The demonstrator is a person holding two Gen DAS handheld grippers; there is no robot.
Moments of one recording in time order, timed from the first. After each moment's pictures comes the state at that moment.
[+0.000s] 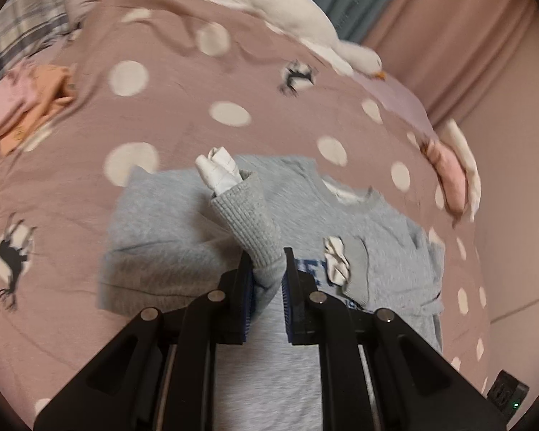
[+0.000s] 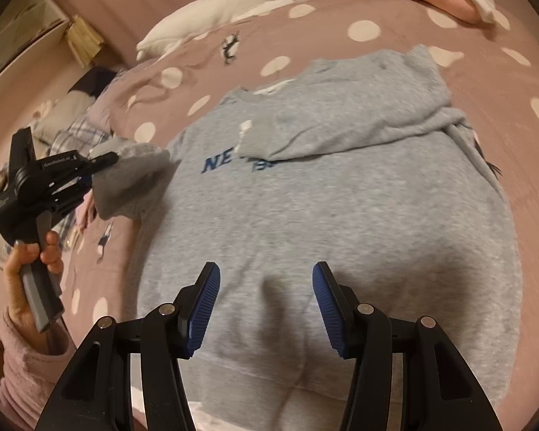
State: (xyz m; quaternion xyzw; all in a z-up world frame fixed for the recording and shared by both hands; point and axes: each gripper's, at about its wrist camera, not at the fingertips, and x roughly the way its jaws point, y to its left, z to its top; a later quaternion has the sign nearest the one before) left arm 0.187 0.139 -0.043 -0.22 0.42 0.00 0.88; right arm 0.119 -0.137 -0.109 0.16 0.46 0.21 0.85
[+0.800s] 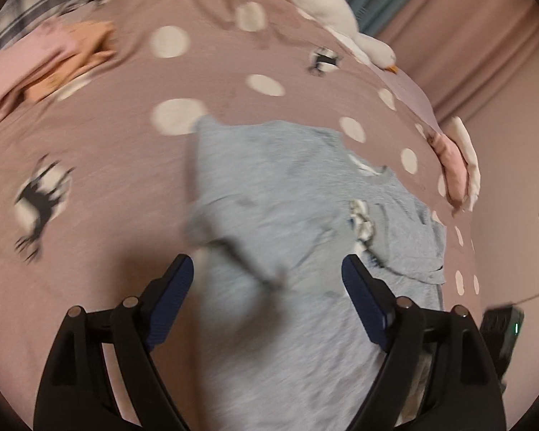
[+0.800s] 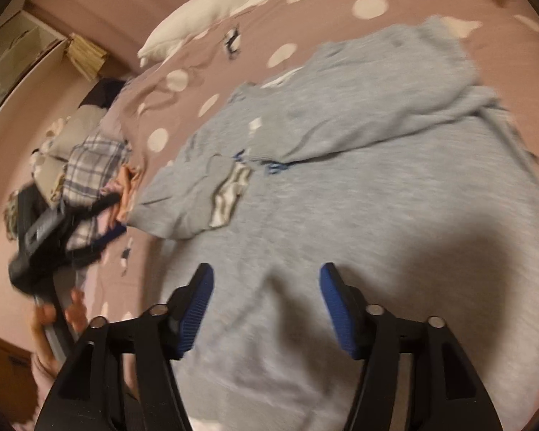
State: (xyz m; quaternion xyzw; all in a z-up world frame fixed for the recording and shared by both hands) left arm 0.118 0.195 -0.064 -0.27 0.44 0.01 0.86; right arm 0.161 -0.111 -0.122 0.21 0.48 0.27 0.81
